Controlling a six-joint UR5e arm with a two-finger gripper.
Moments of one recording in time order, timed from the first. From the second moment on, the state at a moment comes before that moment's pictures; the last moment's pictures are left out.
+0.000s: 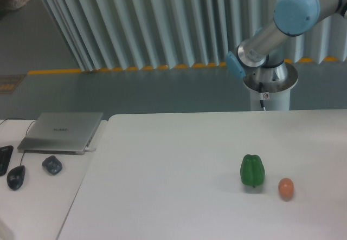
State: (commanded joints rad) arm 2.85 -2.24 -1.25 -0.83 1.54 1.43
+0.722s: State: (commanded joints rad) arm 2.76 -2.06 -1.27 -1.23 1.50 1.45
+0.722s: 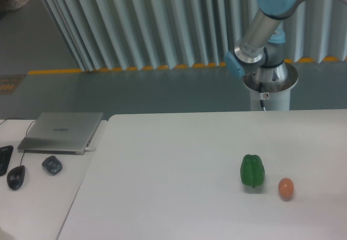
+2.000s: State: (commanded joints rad) arm 2.50 -2.01 -1.50 -1.31 1.58 1.44
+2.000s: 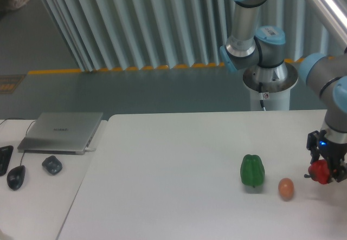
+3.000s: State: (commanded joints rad) arm 2.49 -2.02 -1.53 -1.26 1.58 1.43
